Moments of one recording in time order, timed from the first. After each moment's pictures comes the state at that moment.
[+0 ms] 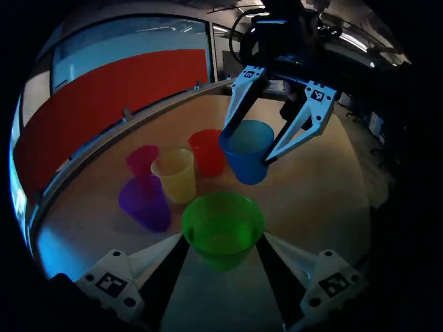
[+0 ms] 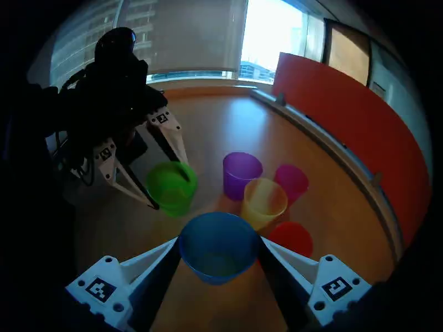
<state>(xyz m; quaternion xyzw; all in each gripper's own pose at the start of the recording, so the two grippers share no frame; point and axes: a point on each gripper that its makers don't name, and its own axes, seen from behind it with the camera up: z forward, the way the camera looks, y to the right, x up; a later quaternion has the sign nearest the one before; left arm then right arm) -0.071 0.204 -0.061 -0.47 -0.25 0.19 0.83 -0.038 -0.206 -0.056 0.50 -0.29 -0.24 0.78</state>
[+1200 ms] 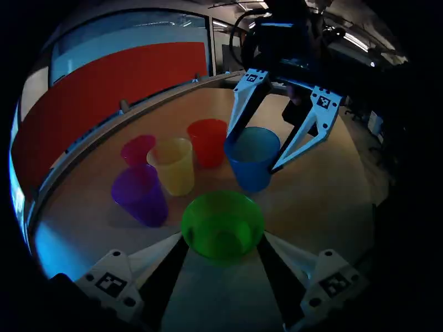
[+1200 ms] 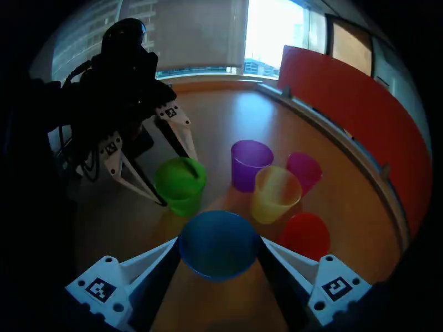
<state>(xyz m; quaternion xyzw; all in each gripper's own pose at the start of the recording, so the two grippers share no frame) -0.087 0.206 -0.058 -0.47 -0.26 0.19 0.82 -0.064 -0.210 -0.064 0.51 -0.30 -0.23 0.77</state>
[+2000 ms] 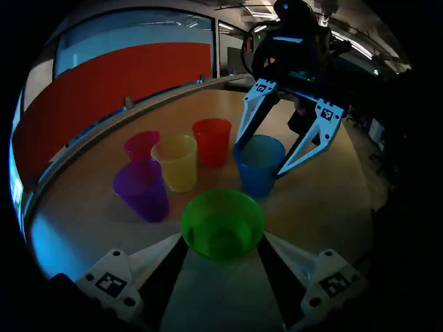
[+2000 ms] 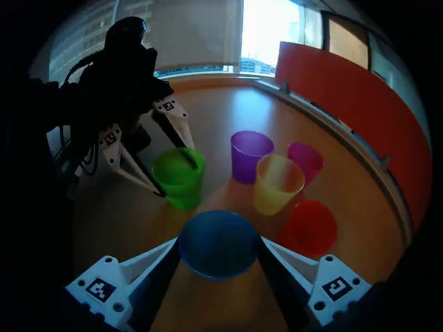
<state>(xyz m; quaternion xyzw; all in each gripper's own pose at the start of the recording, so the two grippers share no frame) -0.090 0.201 -0.058 -0.47 -0.27 0.17 0.83 -0.078 -0.208 -0.069 0.50 -0.31 -0.22 0.78</state>
